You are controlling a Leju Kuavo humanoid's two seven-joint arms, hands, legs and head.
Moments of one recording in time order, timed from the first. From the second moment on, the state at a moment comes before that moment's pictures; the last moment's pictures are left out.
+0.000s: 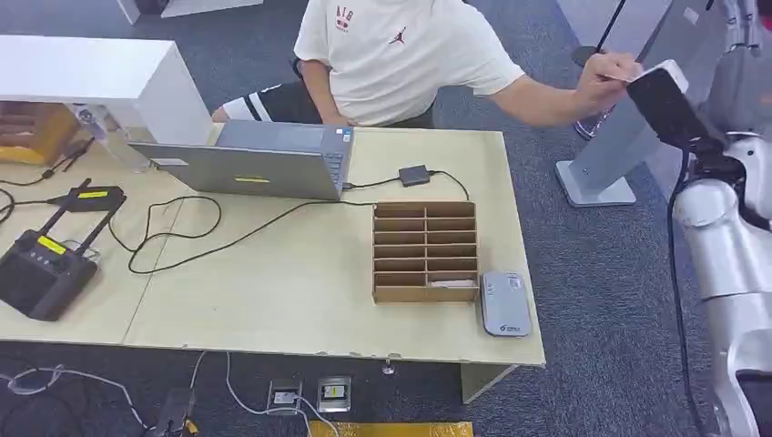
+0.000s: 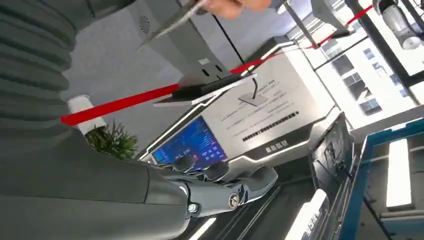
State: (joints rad) left arm -0.20 0.19 -0.75 -0.21 0.54 0.33 -0.23; right arm -0.91 -0.44 0.35 -0.92 0.73 -0.27 -0.16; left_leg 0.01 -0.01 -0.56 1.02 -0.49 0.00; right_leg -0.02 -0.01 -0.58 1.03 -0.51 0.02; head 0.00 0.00
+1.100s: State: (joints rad) left arm -0.20 0.19 -0.76 -0.21 0.53 0.32 -0.23; right arm -0.82 -0.45 0.36 -1.07 0.70 -0.13 -0.12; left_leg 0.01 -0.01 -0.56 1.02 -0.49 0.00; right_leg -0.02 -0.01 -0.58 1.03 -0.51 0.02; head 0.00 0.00
